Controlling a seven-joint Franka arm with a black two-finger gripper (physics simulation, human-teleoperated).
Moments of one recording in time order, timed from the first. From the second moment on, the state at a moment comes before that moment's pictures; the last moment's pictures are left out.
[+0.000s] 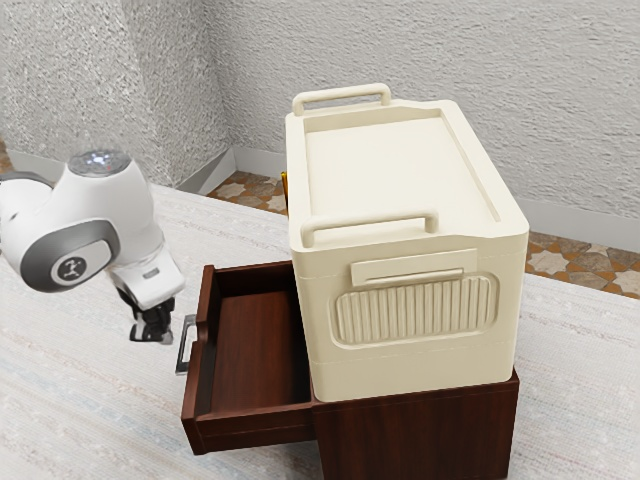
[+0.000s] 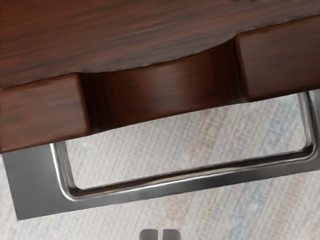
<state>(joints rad) -0.41 -0.44 0.32 -2.59 0.32 2.23 0.90</state>
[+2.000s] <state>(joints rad) -0.54 -0.29 0.28 -2.53 0.33 2.62 0.93</state>
